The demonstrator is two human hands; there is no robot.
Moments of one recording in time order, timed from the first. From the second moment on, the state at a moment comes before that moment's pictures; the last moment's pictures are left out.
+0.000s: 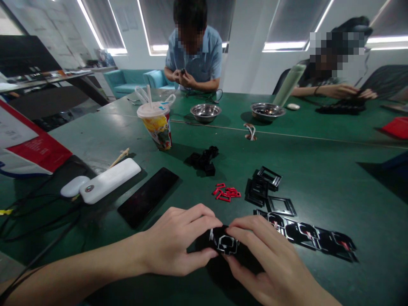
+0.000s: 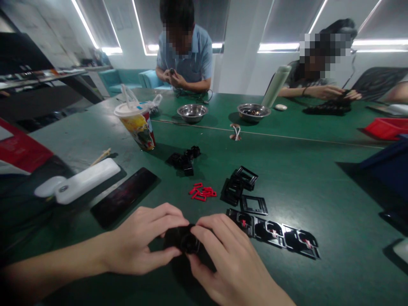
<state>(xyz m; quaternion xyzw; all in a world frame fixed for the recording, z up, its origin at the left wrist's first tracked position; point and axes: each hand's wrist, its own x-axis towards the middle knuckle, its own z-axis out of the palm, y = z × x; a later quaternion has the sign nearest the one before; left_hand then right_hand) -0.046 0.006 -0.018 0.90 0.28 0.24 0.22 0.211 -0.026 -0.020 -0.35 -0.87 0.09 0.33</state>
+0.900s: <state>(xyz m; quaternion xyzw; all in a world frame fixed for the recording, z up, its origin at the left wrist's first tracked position) -0.044 0.006 -0.016 0.90 0.33 0.14 0.25 0.207 -0.025 -0.025 -0.36 -0.88 0.14 0.29</state>
